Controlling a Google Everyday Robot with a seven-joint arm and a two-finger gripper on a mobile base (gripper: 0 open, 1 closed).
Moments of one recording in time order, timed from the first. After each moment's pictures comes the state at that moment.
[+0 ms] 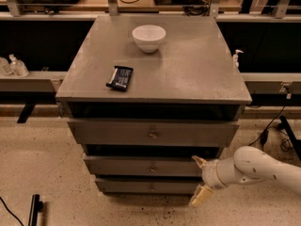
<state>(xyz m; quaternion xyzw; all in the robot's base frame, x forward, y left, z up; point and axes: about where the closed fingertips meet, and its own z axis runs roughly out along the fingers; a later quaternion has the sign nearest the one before) 0.483 -0.169 0.471 -0.60 0.73 0.17 0.28</state>
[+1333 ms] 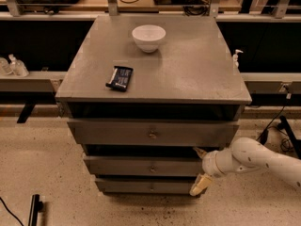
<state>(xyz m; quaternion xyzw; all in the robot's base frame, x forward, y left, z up) 0.533 -0.188 0.455 -0.61 0.72 0.15 0.29</state>
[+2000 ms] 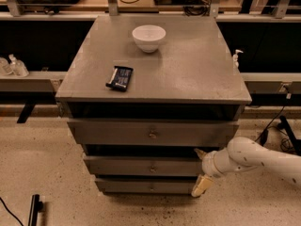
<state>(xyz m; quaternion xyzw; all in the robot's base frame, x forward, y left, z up) 0.532 -0.195 0.447 -0.62 0.73 0.12 0.26</state>
